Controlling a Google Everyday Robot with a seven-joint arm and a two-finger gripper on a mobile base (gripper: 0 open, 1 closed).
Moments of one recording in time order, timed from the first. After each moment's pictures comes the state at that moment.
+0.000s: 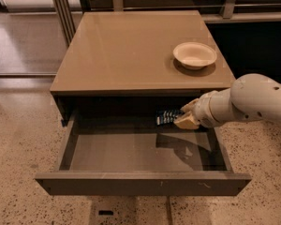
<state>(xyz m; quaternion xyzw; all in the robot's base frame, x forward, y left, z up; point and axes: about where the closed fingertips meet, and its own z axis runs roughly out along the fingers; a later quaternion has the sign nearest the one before) 0.562 -0.147 0.729 -0.48 0.80 0.07 0.34</state>
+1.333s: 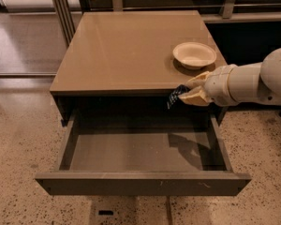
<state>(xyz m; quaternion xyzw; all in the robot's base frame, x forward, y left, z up) 0.574 -0.151 0.835 -0.51 0.74 0.05 0.44</state>
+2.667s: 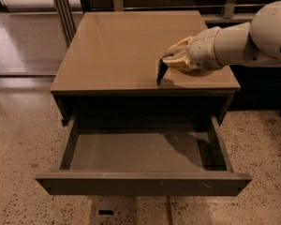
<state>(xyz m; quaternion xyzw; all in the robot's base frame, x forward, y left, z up) 0.621 -0.101 0.912 -0.55 0.67 0.08 0.49</state>
